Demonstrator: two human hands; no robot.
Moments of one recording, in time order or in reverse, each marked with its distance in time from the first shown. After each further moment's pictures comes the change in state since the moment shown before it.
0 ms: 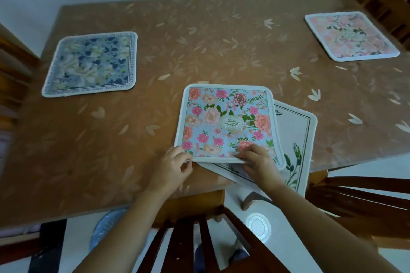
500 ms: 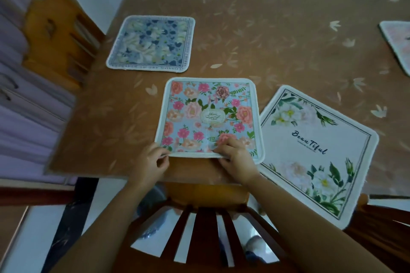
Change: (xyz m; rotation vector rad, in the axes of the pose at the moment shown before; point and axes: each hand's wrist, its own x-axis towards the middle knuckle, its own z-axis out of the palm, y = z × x) left_hand -0.089 -0.090 -0.065 0.080 0.096 -0.389; right_hand 0.044 -0.096 0.098 0.113 -0.177 -0.207
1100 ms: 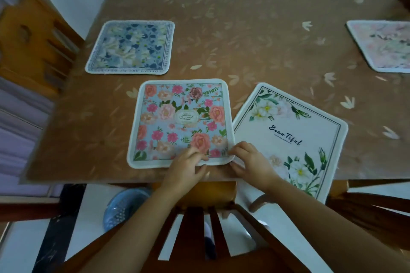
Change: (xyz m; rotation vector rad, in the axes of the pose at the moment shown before) left_hand 0.002 0.101 0.069 -0.123 -0.091 0.228; right_hand -0.054 0.033 -0.067 -0.134 -0.106 0.100
